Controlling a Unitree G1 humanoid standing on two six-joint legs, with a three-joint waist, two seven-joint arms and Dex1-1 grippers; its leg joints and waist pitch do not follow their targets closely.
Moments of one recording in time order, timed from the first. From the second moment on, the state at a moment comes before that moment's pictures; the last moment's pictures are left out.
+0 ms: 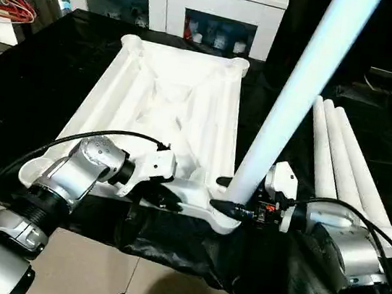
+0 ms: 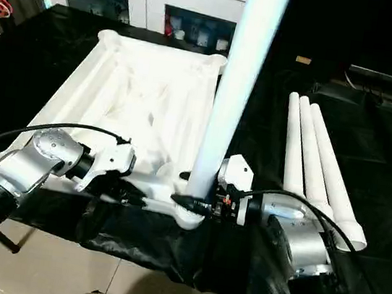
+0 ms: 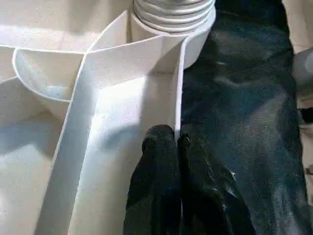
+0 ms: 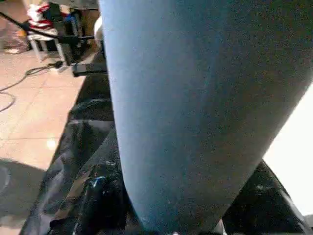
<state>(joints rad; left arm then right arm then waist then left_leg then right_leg) -0.62 0.48 -0.41 0.49 0.00 0.13 -1.33 -0.33 -0.40 0.20 0.27 0.26 0.04 1.15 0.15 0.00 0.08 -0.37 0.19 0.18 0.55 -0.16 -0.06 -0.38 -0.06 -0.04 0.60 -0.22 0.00</state>
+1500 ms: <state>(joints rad) -0.53 0.15 -0.31 0.22 0.15 0.59 -0.61 -0.69 -0.09 0.03 0.80 0.12 -0.01 0.38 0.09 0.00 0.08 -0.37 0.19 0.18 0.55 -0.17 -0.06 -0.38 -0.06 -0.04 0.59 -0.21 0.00</state>
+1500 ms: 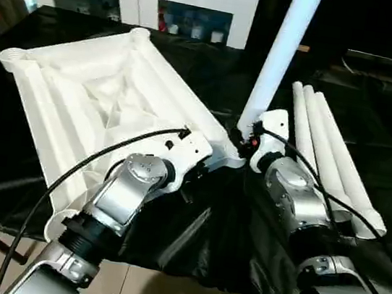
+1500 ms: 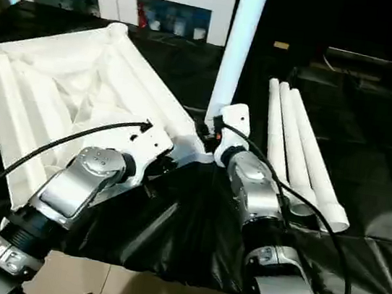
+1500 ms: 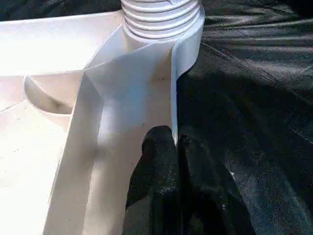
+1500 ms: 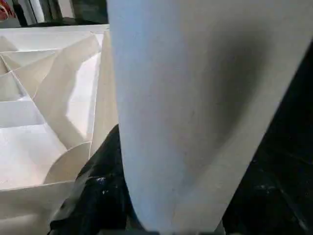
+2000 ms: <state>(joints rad) -0.51 0.23 -0.31 0.17 0.10 0.52 -0.73 -0.61 -0.09 -0.02 0.74 0.18 0.00 0.49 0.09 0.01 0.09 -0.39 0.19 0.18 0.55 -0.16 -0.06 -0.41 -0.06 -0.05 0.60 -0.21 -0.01</state>
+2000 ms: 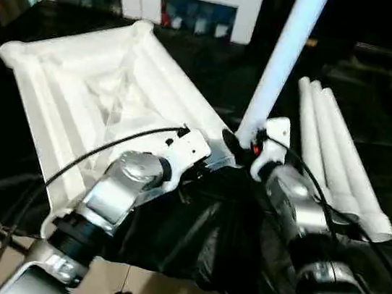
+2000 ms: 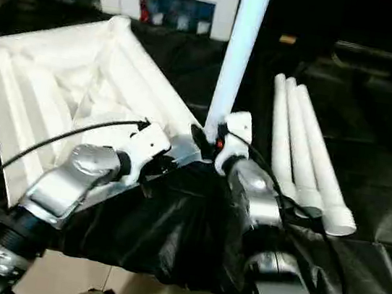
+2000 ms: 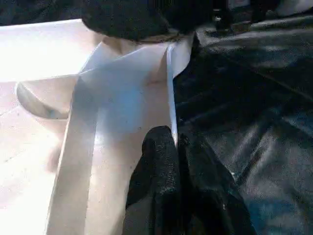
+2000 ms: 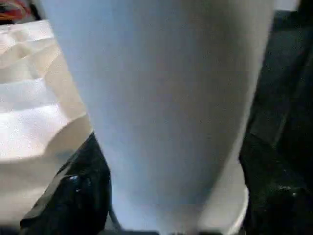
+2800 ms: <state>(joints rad) -0.52 0.42 -0.35 0.27 0.00 0.25 -1.13 -0.32 -0.34 0.12 0.30 0.23 0.14 0.95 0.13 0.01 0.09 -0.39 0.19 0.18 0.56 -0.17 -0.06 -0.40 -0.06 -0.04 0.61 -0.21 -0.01</state>
